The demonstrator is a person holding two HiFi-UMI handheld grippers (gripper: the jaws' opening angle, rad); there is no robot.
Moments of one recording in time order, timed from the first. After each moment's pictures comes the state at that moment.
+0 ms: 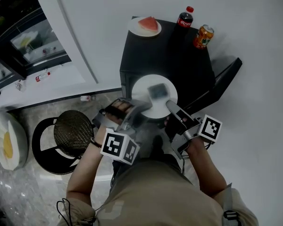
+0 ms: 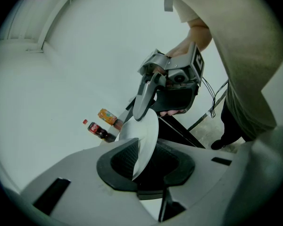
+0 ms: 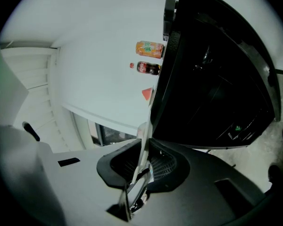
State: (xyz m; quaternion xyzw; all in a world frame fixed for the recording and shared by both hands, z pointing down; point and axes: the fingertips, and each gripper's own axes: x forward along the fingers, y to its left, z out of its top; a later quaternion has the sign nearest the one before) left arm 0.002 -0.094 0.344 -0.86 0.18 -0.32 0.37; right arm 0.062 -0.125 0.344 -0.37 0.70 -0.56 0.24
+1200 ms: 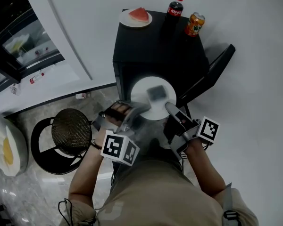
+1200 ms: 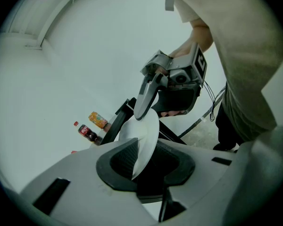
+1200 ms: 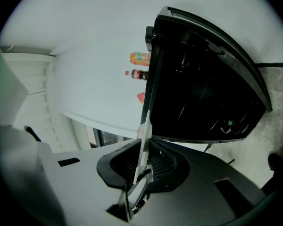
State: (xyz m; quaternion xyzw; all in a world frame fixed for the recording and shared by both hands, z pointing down) left arm 0.008 -0.052 0.362 -0.87 0.15 -0.31 0.35; right arm 0.071 -0.078 0.363 -0.39 0.67 -0.57 0.27
